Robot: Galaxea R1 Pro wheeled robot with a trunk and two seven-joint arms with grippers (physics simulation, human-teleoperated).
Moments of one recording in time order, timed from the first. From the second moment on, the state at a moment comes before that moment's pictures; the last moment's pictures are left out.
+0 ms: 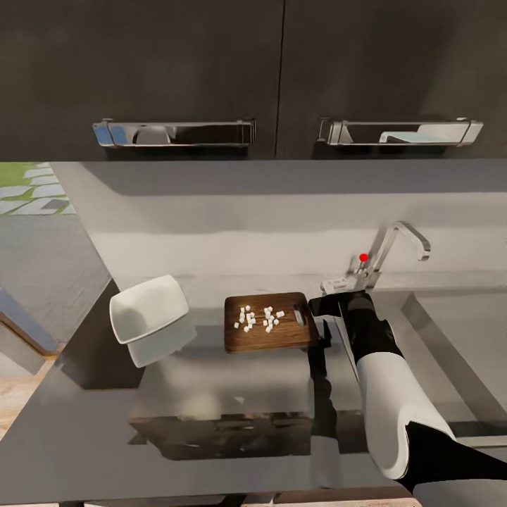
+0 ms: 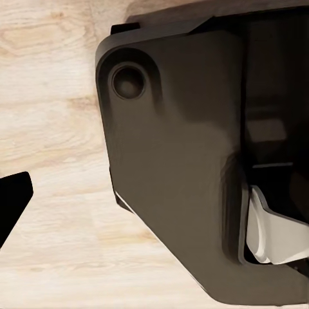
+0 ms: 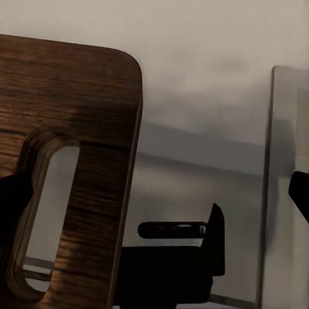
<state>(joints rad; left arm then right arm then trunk) -0.26 -0.09 -0.35 0.08 0.24 -0.08 0.09 -0.98 0.14 -0.32 -0.83 0.67 0.65 0.45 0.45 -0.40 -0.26</state>
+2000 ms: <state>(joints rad) -0.26 -0.09 -0.35 0.08 0.24 -0.08 0.09 -0.98 0.15 -0.32 -0.83 0.67 0.65 0.45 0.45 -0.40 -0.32</state>
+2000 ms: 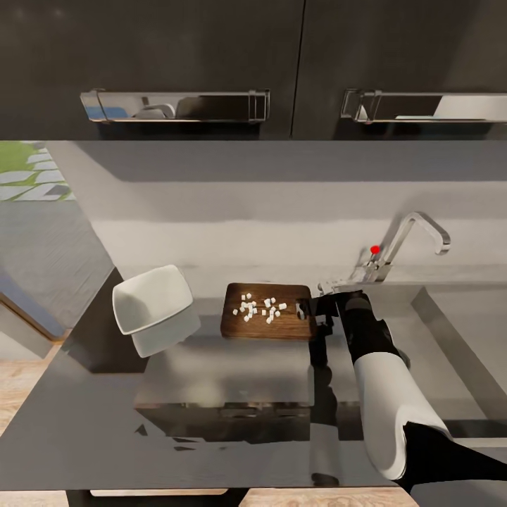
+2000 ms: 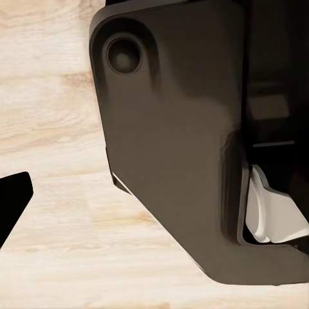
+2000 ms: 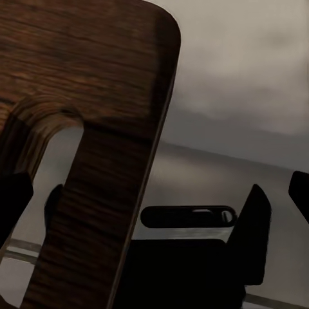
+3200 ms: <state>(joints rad) -0.26 -0.09 -0.35 0.08 0.24 -0.08 0.09 -0.98 0.15 -0.32 -0.83 0.67 0.65 0.45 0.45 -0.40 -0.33</state>
